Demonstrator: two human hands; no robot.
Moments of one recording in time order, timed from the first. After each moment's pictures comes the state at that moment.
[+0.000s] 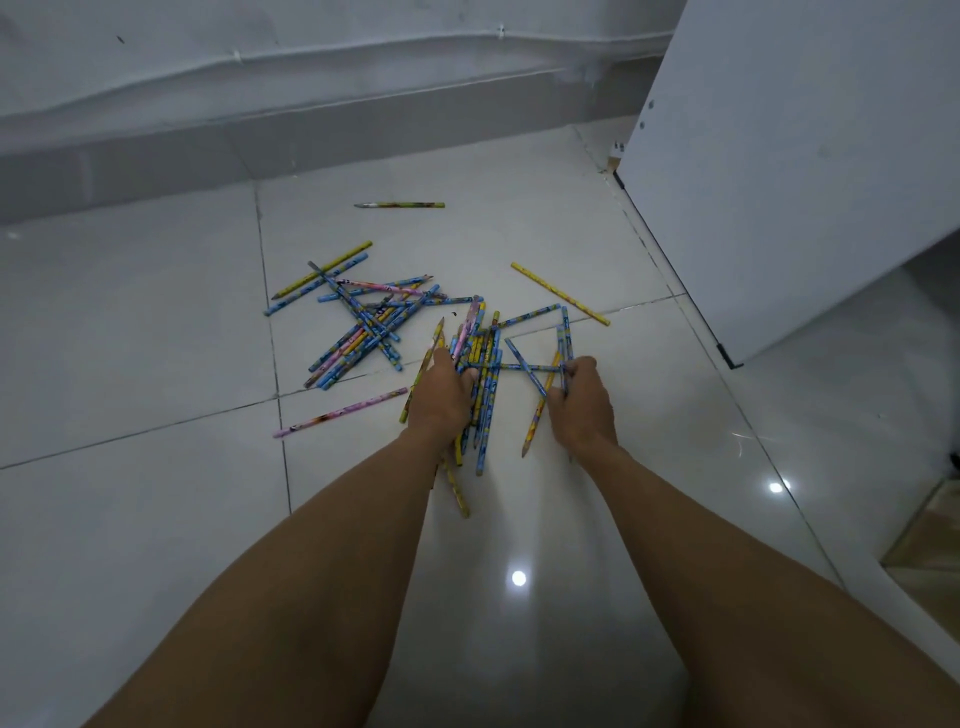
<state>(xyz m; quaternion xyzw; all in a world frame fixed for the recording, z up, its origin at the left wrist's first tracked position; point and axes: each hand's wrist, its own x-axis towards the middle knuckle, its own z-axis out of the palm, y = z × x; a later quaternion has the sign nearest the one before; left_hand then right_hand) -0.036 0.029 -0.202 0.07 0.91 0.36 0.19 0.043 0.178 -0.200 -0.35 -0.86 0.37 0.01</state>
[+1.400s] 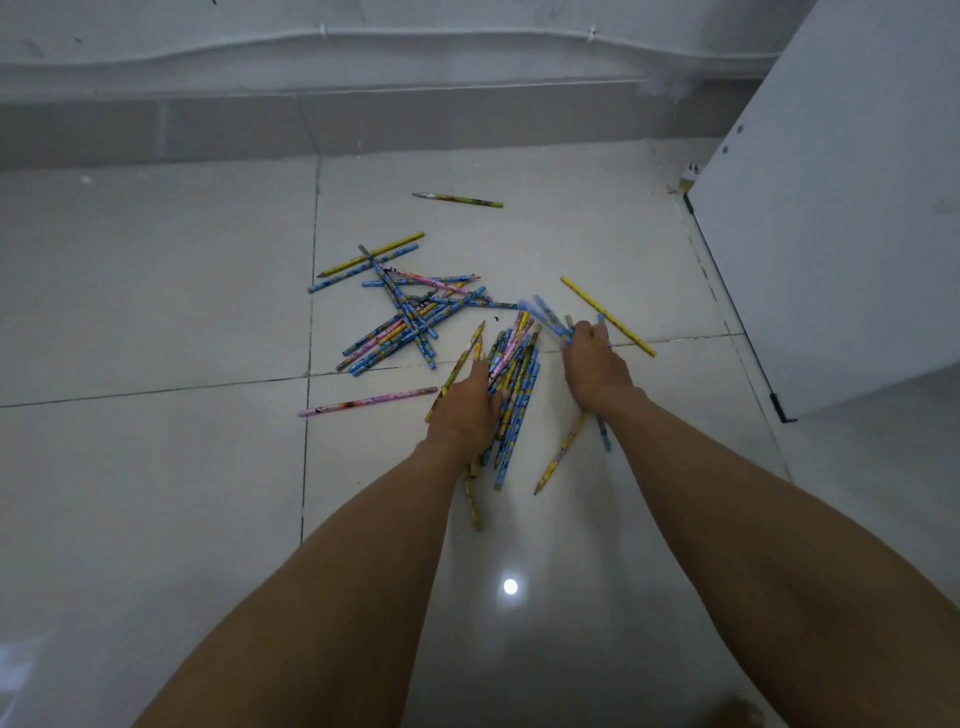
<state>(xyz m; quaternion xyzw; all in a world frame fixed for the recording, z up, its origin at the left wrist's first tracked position) -0.029 0.019 -0.196 0.10 0.92 0.34 0.20 -0.053 0.203 -0.220 -0.16 -0.97 0.15 -0.10</state>
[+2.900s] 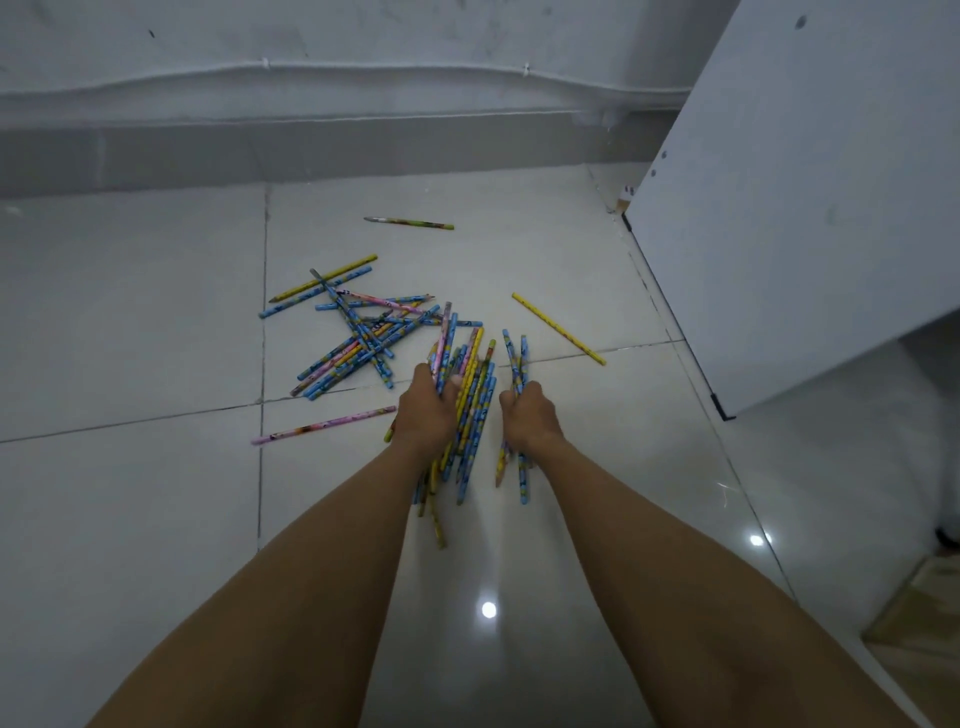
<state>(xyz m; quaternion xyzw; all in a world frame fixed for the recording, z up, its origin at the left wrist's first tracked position) -0.042 0.030 -0.206 -0.02 0.88 0.46 0.14 -0.015 0.161 -0.216 -0.35 -0.84 0.40 -0.14</state>
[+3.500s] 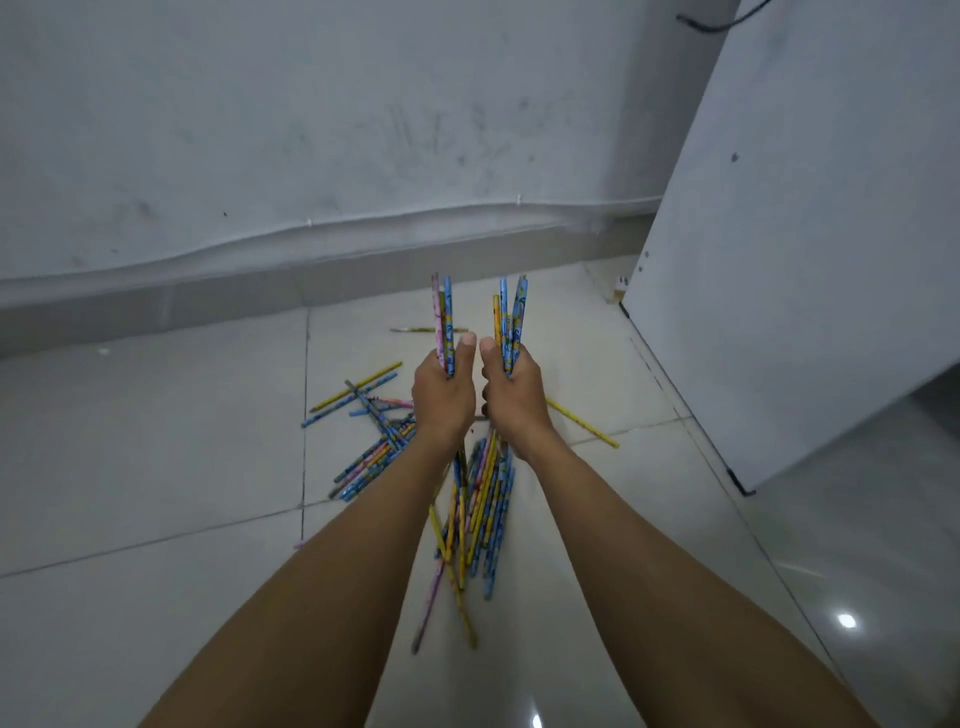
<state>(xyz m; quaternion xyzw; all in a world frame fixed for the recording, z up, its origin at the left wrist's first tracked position) -0.108 0.057 -0.079 0.02 0.78 0.62 -0.01 -0.089 0.140 -0.089 -0.17 -0.71 0.67 0.12</state>
